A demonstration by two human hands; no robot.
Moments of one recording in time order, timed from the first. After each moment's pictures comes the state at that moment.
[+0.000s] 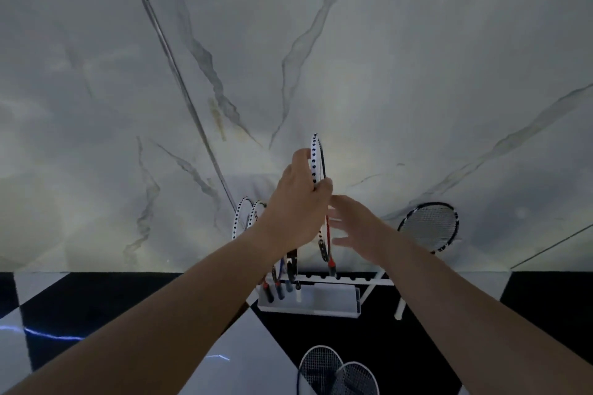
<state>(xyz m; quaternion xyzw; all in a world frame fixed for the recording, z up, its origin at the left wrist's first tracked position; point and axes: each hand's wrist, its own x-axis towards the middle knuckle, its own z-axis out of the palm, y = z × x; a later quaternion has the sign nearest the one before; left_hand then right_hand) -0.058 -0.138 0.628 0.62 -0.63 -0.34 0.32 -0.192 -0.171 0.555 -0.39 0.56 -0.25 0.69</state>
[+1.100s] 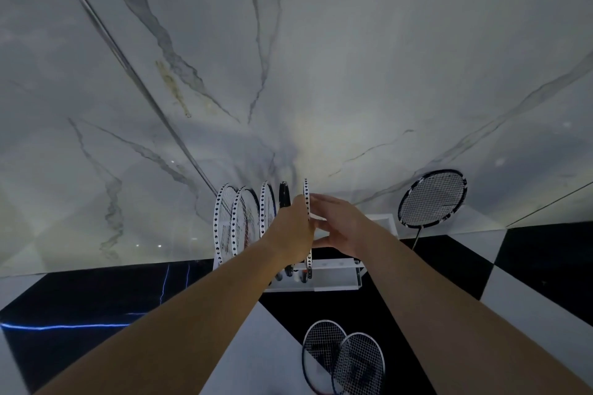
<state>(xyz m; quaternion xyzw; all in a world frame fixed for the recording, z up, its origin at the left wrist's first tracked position) -0.043 -0.182 0.485 0.66 -0.61 -0.43 0.08 -0.170 -0.210 0.446 -0.26 0.54 -0.27 0.75</state>
